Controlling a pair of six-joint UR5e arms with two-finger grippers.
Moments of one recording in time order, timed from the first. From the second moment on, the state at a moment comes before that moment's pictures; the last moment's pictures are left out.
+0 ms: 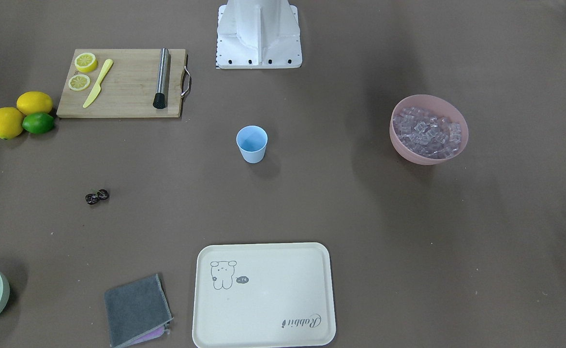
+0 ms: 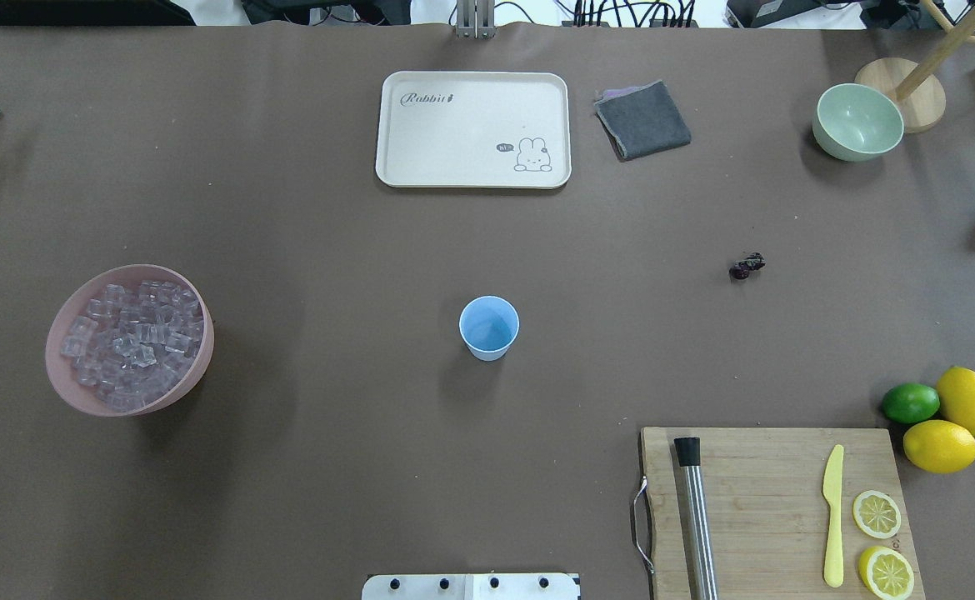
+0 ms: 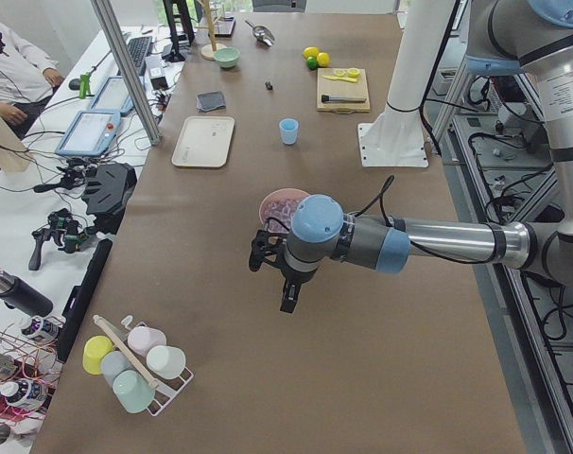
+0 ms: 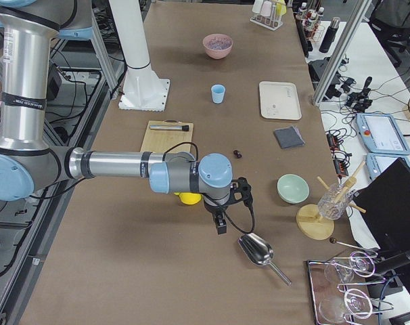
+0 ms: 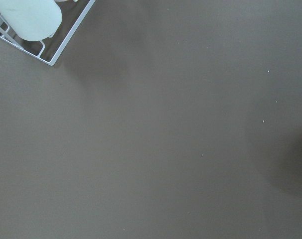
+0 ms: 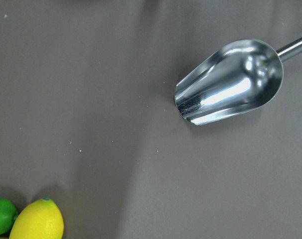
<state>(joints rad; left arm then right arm) -1.59 -1.23 -1.96 -1.76 -2.41 -0.02 1.59 -1.73 1.76 -1.54 2.38 -0.24</state>
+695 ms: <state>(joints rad) -1.56 -1.25 -1.95 -1.78 -2.49 -0.05 1.58 -1.73 1.76 -1.52 2.40 -0.24</state>
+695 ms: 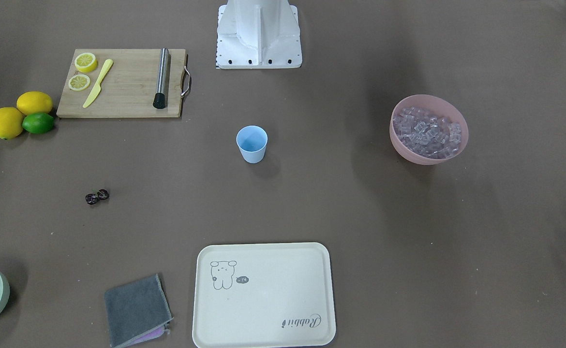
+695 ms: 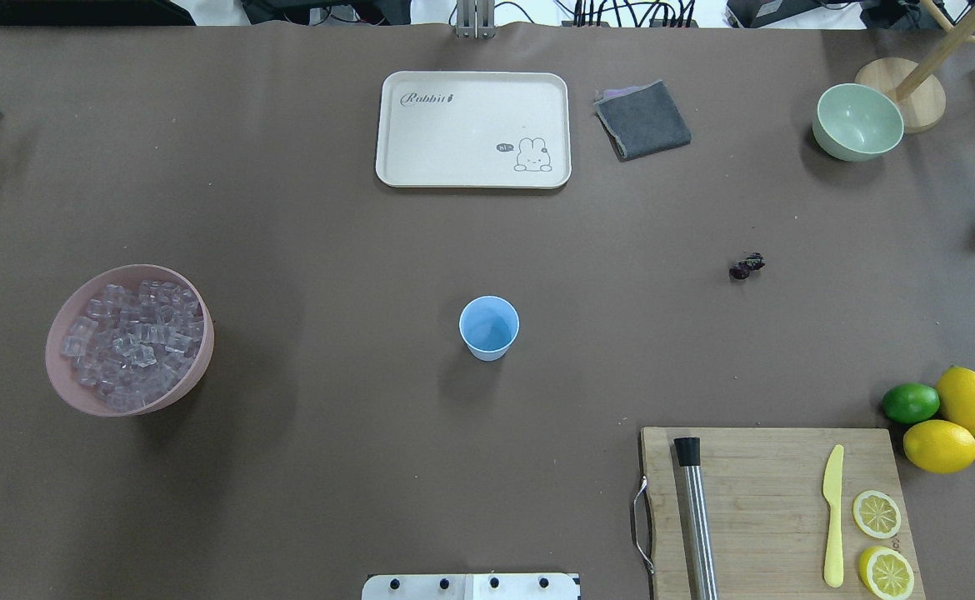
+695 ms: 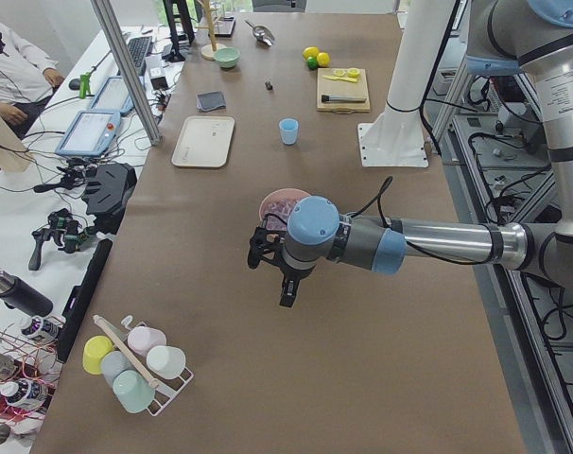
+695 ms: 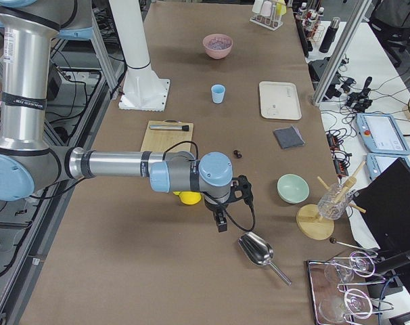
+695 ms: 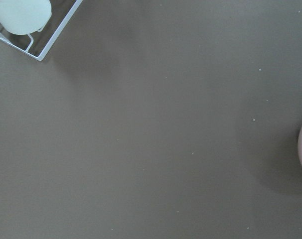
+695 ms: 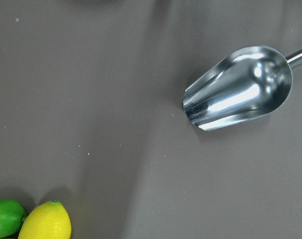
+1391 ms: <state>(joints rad) -1.31 -1.36 -1.97 -2.00 -2.45 -0.67 1.54 -1.78 1.76 -1.38 2.43 -0.23</state>
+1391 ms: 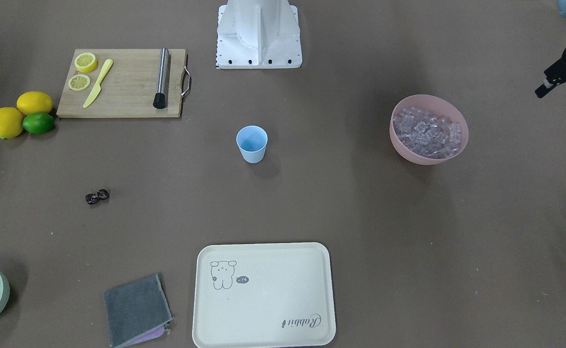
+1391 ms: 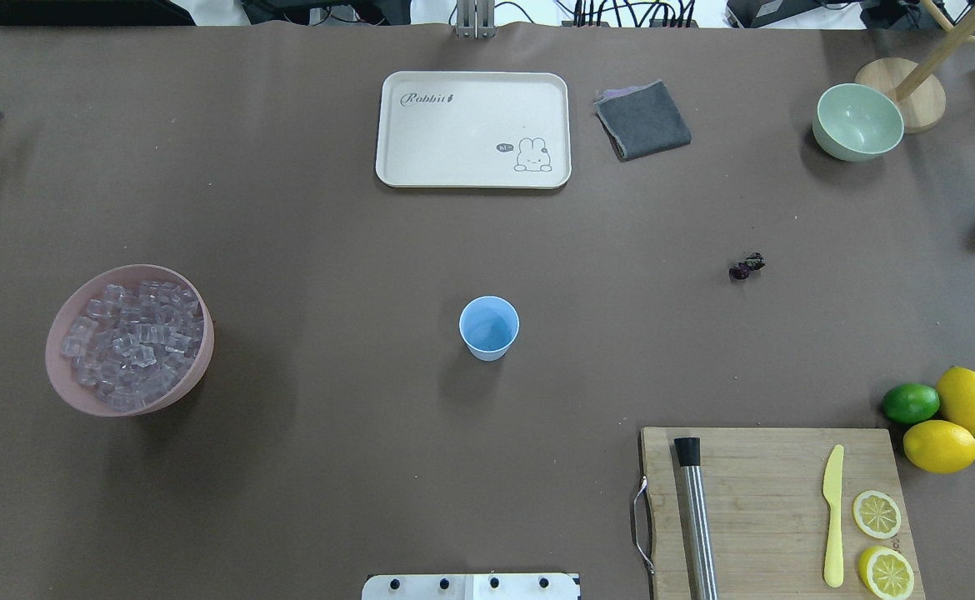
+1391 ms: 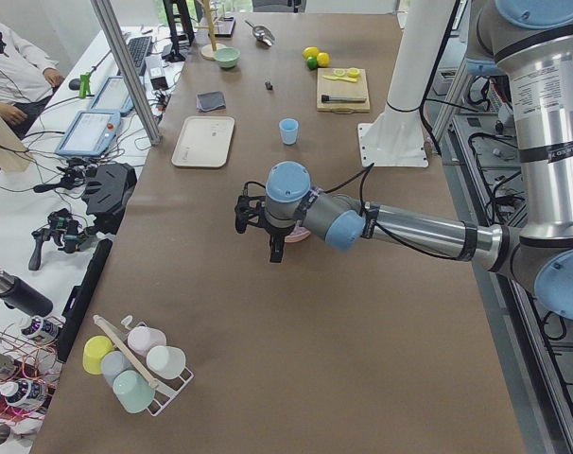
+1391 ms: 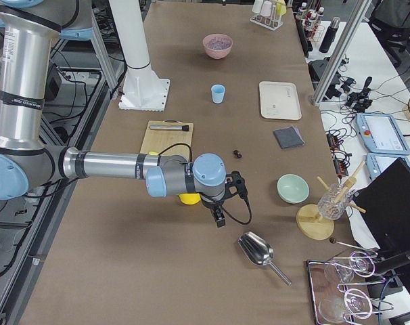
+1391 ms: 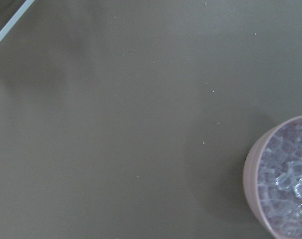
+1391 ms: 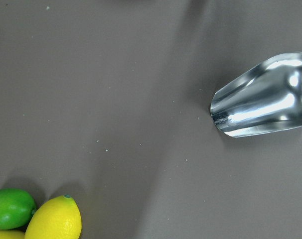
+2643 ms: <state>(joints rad) -0.83 -1.51 -2.00 -2.07 -2.09 -1.25 1.52 -1.78 1.76 -1.38 2.44 -0.20</state>
